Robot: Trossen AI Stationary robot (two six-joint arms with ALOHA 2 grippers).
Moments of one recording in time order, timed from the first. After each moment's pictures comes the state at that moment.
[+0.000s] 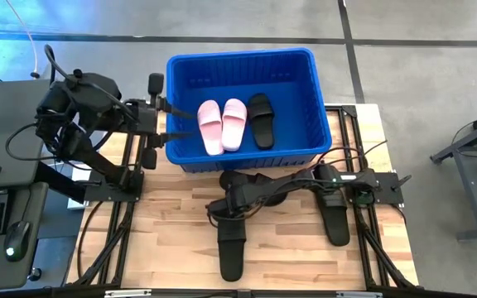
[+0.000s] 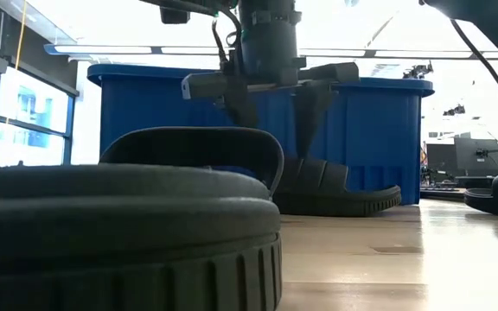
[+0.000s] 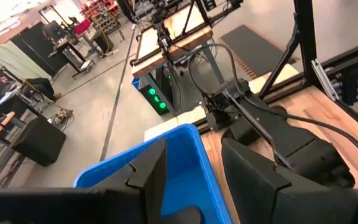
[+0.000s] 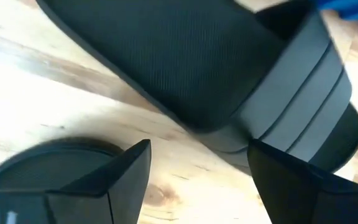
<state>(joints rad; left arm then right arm) -0.07 1.46 2.32 -1.18 -0.26 0.44 0.24 2.46 2.31 -1.57 0.27 1.48</state>
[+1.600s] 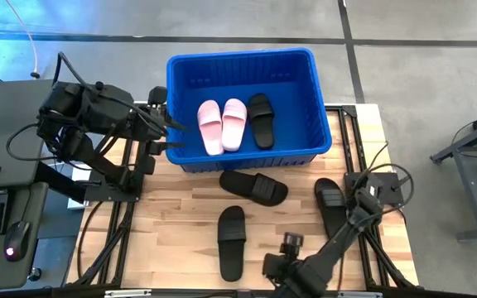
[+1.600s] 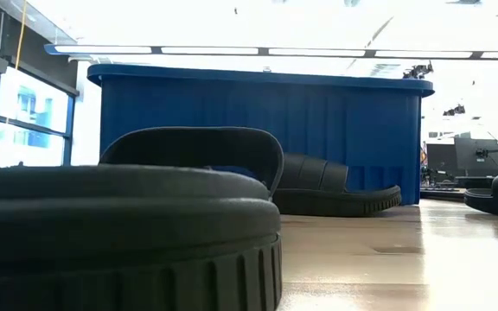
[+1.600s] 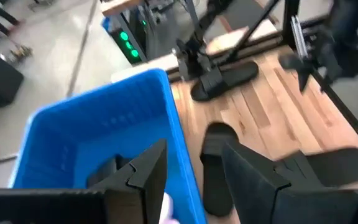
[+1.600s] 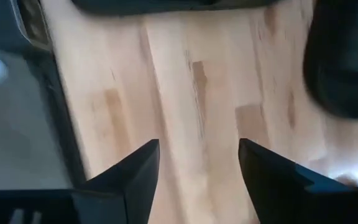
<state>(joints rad) -0.07 1.47 2.32 -1.42 -0.23 0.24 0.79 2.26 2.24 -1.55 0.31 0.97</state>
